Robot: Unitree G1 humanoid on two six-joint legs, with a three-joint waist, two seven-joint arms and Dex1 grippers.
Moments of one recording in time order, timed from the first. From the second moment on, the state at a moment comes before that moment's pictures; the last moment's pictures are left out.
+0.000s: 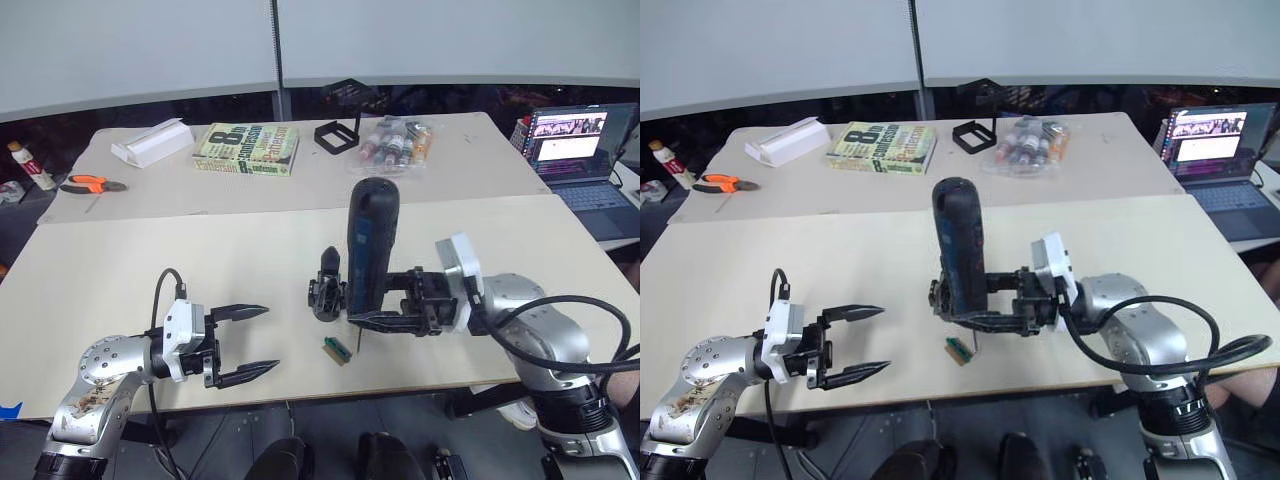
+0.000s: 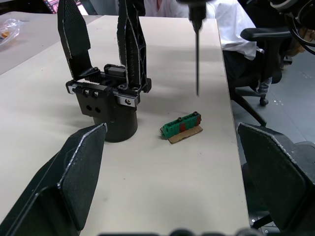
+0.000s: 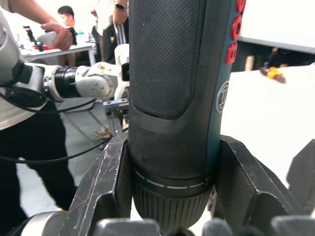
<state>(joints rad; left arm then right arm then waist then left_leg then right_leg) 0.02 0.67 0.10 -0.23 -0.53 0.07 -1.21 -0.39 -0.55 0.04 -0.32 0.65 0.43 1.20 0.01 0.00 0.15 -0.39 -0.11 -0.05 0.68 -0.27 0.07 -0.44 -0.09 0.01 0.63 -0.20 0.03</state>
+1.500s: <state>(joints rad) 0.01 0.67 0.09 -0.22 -0.53 0.07 -1.23 -0.38 -0.52 0.13 -0.31 0.57 0.38 1.20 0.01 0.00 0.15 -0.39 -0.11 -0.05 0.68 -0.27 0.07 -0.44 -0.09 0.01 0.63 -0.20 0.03</state>
